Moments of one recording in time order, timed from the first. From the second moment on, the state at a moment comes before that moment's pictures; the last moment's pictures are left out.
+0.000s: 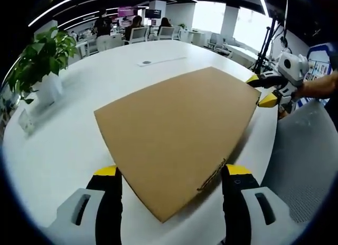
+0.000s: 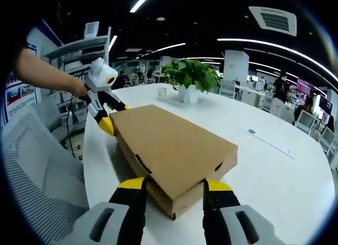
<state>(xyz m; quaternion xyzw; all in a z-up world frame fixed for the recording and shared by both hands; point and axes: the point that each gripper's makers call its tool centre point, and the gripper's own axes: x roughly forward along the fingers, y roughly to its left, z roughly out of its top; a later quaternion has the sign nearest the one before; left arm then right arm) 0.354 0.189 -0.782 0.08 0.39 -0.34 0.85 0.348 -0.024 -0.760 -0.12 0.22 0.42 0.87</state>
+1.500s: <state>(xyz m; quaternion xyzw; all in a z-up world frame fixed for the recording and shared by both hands) 0.364 0.190 -0.729 0.07 0.34 -0.31 0.89 0.364 -0.020 -0.701 -0.10 0.17 0.43 0.88</state>
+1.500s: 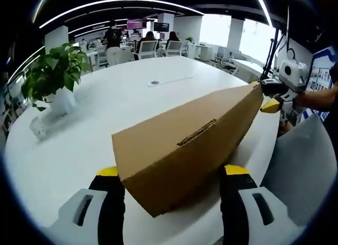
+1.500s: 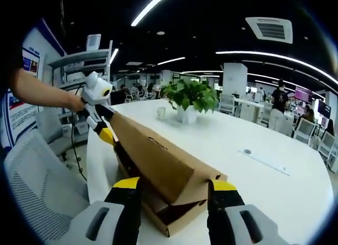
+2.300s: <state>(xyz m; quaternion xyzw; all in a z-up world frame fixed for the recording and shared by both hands) 0.395 0.213 -0.706 0.08 0.31 -0.24 0.92 0.392 -0.020 -0.677 -0.10 0.15 0.41 0.89</state>
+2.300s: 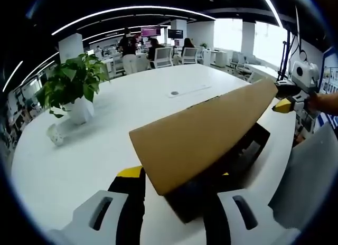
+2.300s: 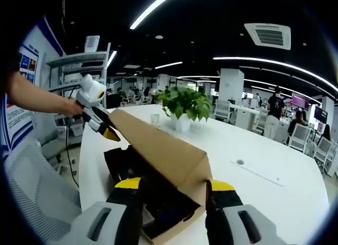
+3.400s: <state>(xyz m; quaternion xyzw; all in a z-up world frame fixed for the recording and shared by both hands) 0.440 0.235 -0.683 0.10 0.29 -0.18 0.94 0.436 -0.020 -0.661 -0.11 0.13 0.39 0.90</state>
